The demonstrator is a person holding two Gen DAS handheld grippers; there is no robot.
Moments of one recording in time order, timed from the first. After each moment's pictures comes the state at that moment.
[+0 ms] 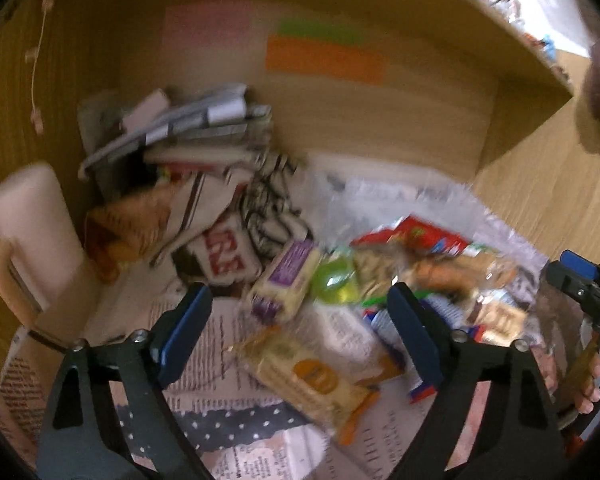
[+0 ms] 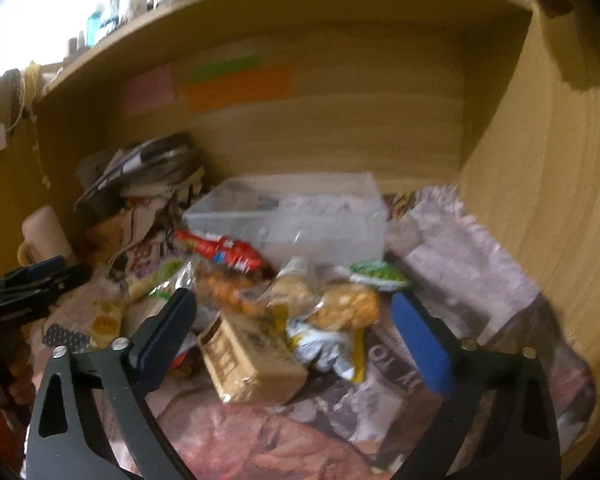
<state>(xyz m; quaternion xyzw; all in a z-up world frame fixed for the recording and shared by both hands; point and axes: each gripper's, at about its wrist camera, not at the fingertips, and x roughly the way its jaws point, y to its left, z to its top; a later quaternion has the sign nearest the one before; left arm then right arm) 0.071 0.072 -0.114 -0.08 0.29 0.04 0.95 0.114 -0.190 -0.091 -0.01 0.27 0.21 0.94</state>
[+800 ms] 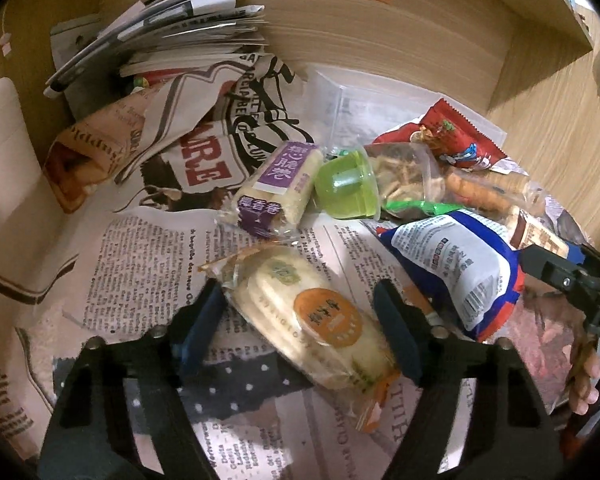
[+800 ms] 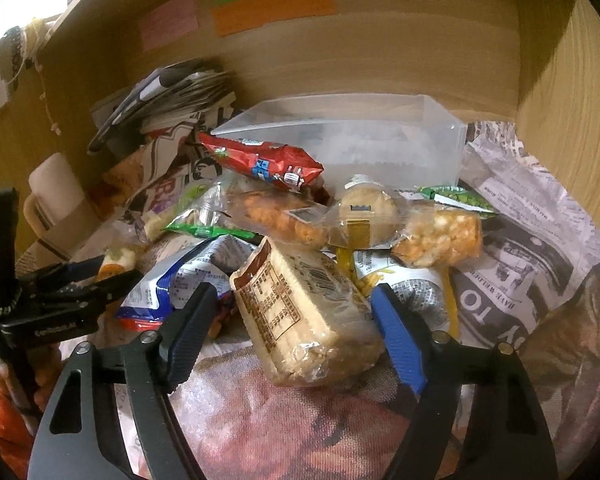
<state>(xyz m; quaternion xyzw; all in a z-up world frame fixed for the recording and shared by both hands) 0.093 0.066 -0.175 -0.08 0.39 0.03 0.92 0.132 -0.157 -0.142 -0.01 0.36 0.26 0.90</state>
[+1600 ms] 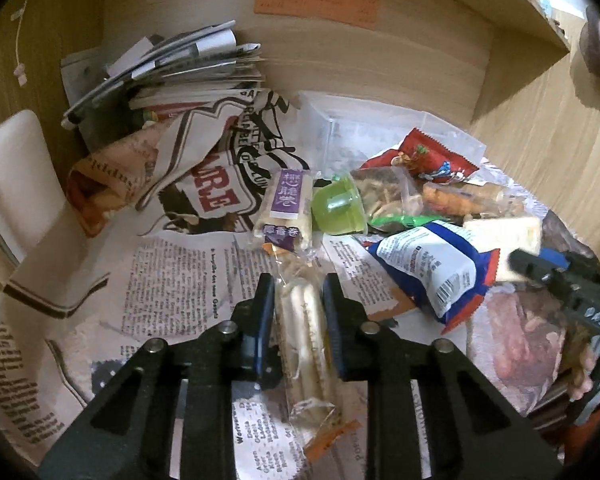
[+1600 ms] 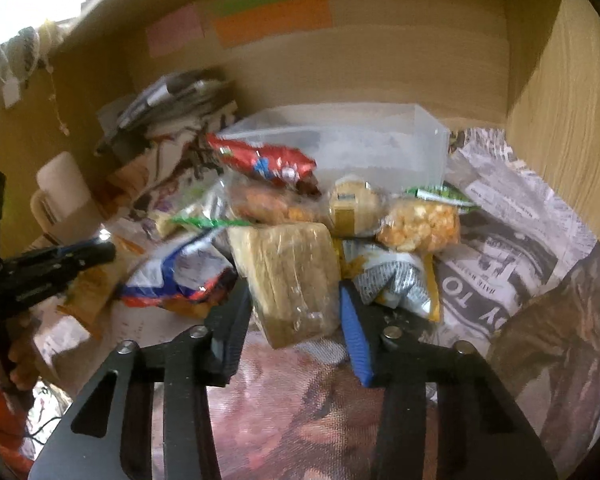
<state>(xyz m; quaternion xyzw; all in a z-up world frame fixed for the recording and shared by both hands) 0.064 0.069 -0.151 -0.06 0.35 0.02 0.93 0.111 -0.169 -0.135 -0.01 0.33 0.26 0.91</state>
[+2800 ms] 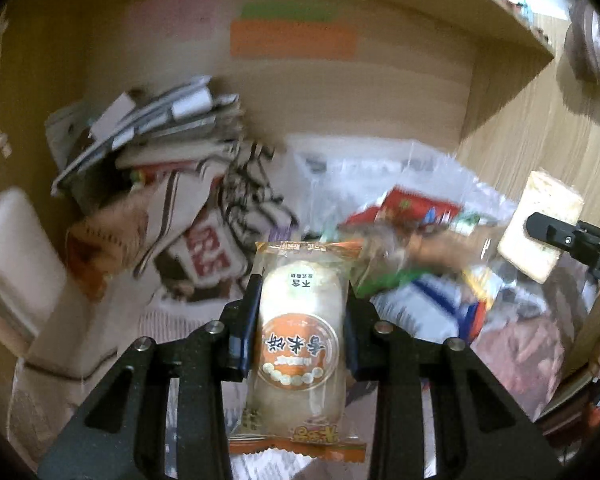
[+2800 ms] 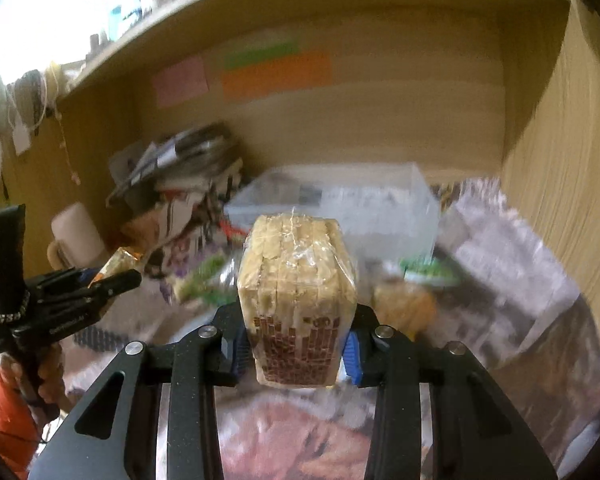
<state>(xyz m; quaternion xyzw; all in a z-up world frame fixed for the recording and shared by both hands) 0.089 0.065 -0.107 -0.03 0.31 -0.01 0.95 0.119 -0.170 -0.080 0.01 0.28 0.26 0.93</state>
